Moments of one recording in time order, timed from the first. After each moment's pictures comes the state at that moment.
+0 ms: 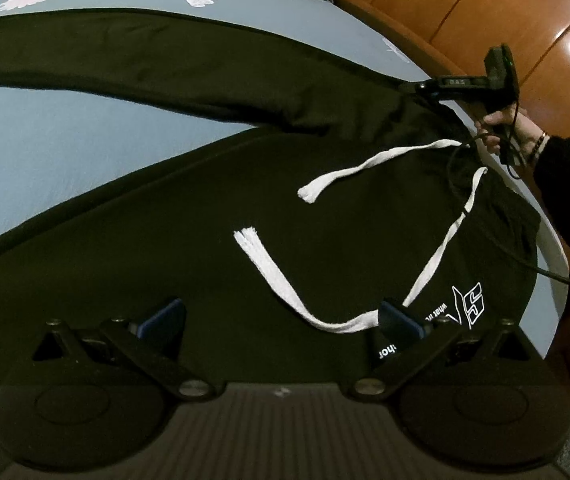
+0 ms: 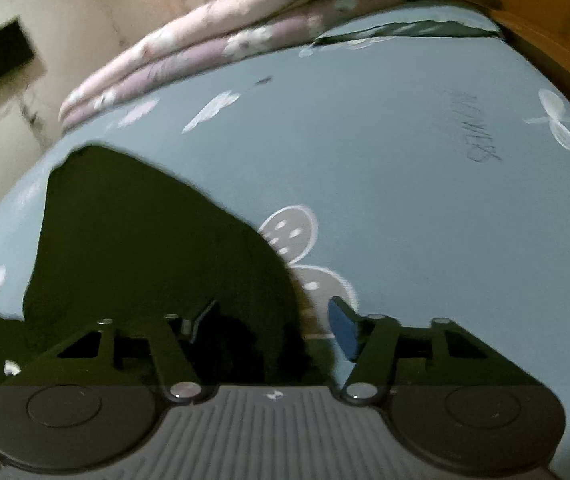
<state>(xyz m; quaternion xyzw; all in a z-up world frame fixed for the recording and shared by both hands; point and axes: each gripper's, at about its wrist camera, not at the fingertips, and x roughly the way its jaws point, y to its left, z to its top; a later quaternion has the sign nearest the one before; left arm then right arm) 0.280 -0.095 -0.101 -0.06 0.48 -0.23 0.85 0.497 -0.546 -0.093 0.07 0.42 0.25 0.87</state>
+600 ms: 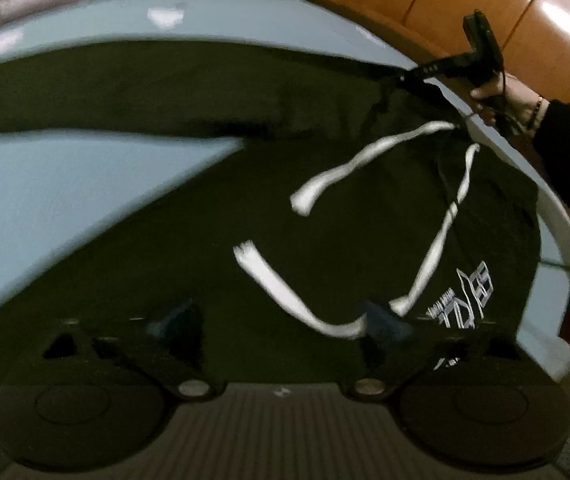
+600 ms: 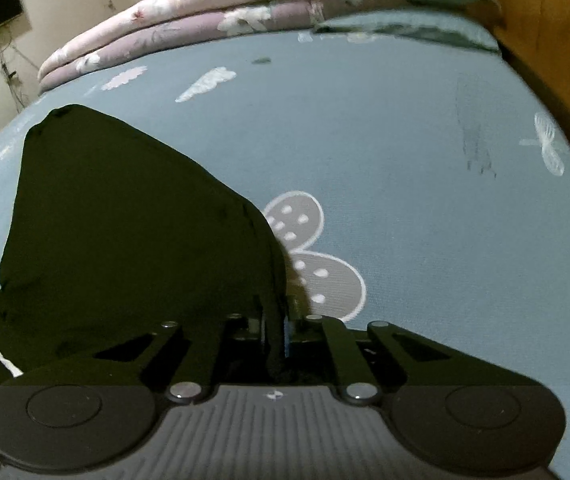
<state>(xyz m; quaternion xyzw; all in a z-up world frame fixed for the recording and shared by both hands) 0.287 -0.102 -0.087 0.02 0.45 -0.25 0.86 0.476 -0.521 -0.075 0.01 0.42 0.19 0.89</state>
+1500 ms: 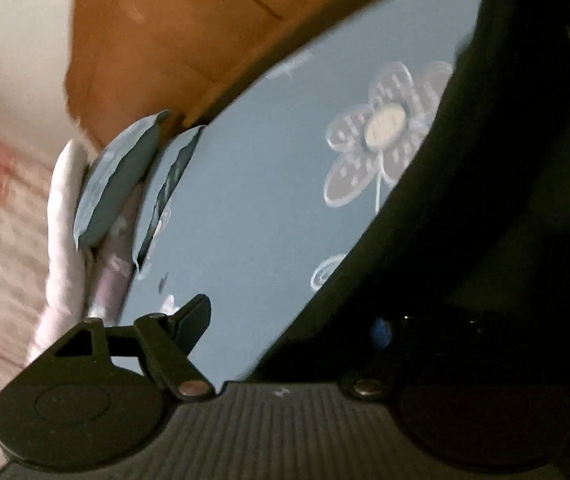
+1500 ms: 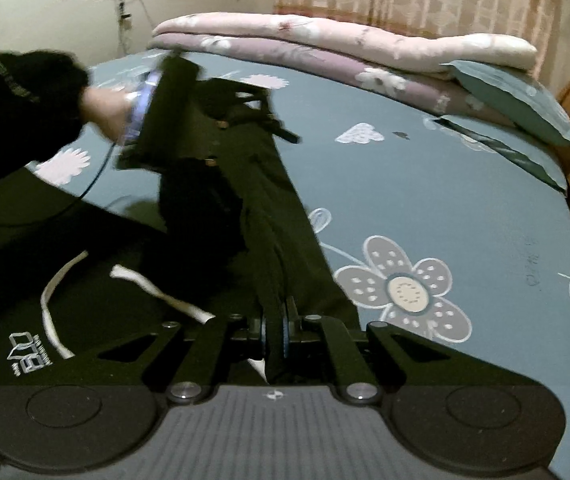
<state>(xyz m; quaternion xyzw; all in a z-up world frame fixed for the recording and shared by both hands) 0.457 -0.258 -0.110 0.54 0.15 -0.27 0.79 0.344 -0.405 -0.003 -0.14 0.35 0.28 0.88</state>
